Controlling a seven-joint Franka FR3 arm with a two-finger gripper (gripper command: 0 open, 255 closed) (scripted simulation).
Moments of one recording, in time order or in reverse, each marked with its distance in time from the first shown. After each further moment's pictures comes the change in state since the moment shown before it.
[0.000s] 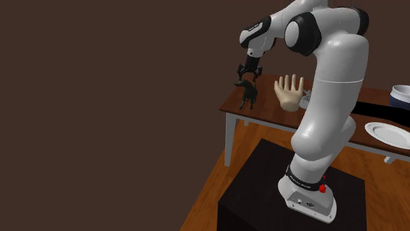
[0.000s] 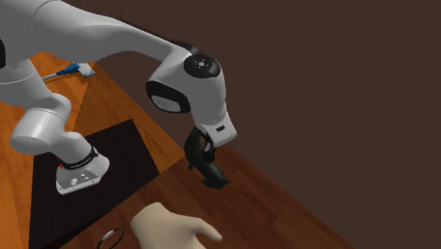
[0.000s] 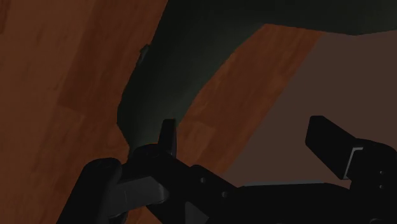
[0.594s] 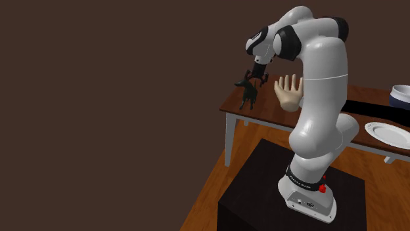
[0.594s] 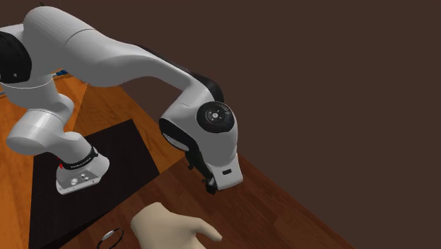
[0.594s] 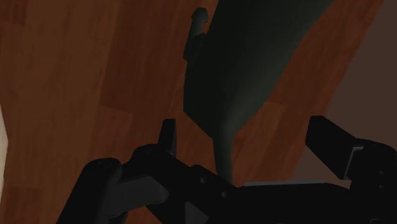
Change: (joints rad) arm -0.109 0.199 -0.034 0.118 0.121 0.008 -0.003
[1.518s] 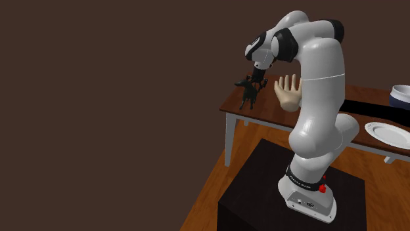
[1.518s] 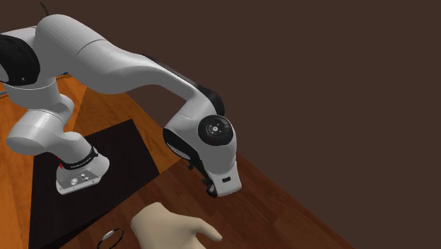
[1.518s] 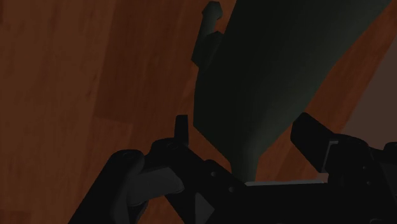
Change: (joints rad) arm -0.009 0.038 0.010 -0.033 0.029 0.066 -0.026
